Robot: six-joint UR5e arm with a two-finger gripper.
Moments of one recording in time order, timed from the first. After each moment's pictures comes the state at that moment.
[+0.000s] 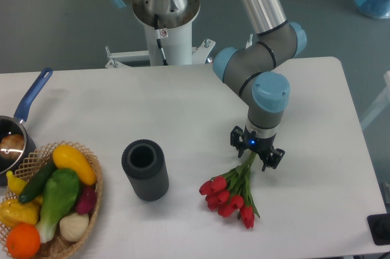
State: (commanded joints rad) arm 2.63 -2.09 -1.76 -0.74 1.49 1.23
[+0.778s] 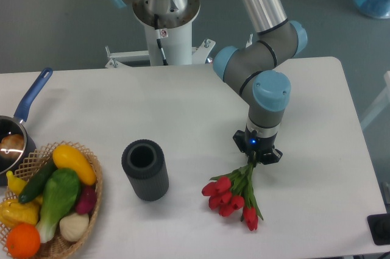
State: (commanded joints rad) arm 2.63 -2.08 -1.76 -0.74 1.49 1.23
